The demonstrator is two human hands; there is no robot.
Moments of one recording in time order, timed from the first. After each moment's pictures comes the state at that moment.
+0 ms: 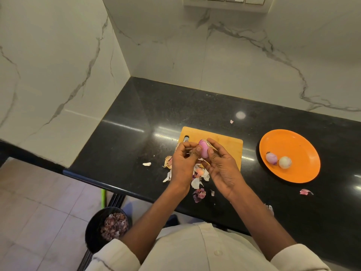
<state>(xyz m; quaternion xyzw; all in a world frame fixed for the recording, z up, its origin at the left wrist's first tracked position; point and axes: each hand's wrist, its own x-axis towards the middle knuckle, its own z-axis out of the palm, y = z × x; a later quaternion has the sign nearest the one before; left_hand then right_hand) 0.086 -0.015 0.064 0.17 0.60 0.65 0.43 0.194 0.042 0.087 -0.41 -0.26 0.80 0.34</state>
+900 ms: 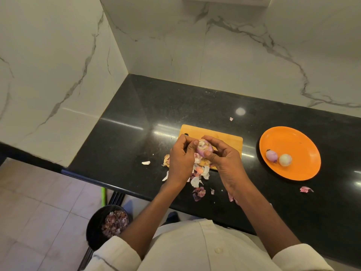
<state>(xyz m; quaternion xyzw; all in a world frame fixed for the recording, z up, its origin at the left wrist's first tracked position) 0.073 -0.007 0.066 0.33 0.68 0.57 0.32 0.205 0.053 0.082 -0.42 -0.47 0.71 0.31</state>
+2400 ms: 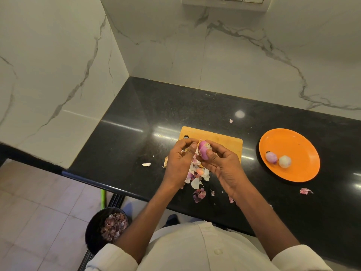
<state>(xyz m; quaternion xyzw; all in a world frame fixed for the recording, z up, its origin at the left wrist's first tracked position) 0.063 -0.020 0.072 0.33 0.65 0.57 0.37 0.205 0.049 0.087 -0.42 -0.37 0.77 0.31</state>
